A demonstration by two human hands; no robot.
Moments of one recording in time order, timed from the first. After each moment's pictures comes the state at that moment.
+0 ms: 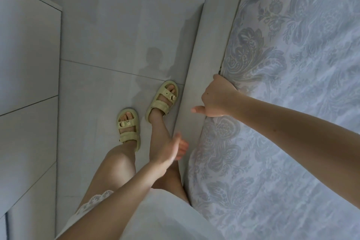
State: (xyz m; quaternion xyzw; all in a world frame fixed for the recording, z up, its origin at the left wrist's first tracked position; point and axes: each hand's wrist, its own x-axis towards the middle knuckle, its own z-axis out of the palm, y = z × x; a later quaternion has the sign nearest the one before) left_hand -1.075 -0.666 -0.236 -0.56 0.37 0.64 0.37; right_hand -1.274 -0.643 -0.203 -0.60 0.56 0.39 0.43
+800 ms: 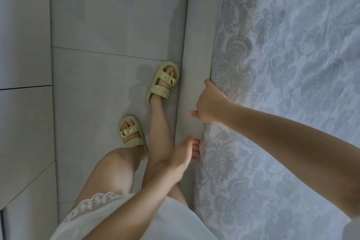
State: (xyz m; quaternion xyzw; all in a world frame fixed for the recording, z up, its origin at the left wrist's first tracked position) left_hand -0.927 -0.581 -0.231 -0.50 0.35 0.71 0.35; right_hand -1.093 -0.571 -0.209 -0.57 0.60 0.42 0.38
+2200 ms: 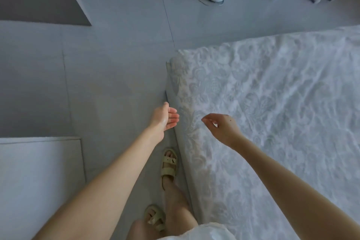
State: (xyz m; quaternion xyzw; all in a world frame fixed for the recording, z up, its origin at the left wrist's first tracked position) left_hand -1.308 -0.753 -0.044 -0.42 0.55 0.68 0.25; right_hand -1.309 -0.560 -0.024 -0.07 0.93 -0.23 0.28
